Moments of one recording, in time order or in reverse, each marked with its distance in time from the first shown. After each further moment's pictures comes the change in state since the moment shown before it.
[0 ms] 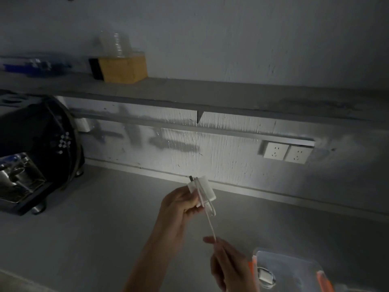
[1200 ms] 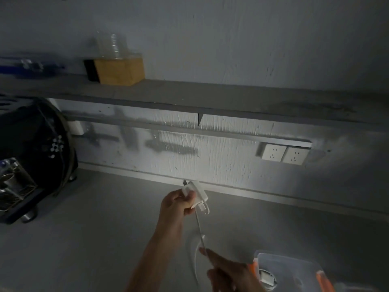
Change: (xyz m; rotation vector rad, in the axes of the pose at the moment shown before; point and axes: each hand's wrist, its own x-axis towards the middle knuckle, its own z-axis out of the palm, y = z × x) left_hand 0.037 -0.016 -0.019 0.122 0.127 -0.059; right_hand -0.004 -0.017 0.009 -0.576 -0.085 -0.081
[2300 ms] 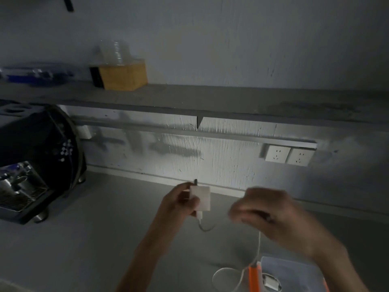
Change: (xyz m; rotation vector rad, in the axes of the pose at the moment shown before) left_hand -0.028 0.028 -0.002 0.225 -0.202 0.253; right_hand 0.070 -0.061 -0.157 -0.182 -0.086 -0.535
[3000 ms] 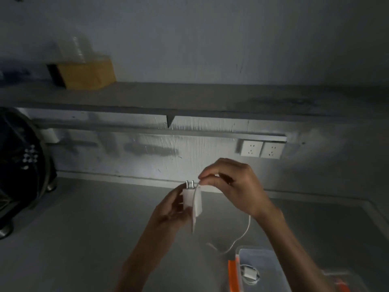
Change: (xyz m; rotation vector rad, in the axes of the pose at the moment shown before) left_hand -0.009 -0.010 0.039 -0.014 -0.196 0.043; right_hand 0.023 0.041 0.005 0.028 0.284 0.087
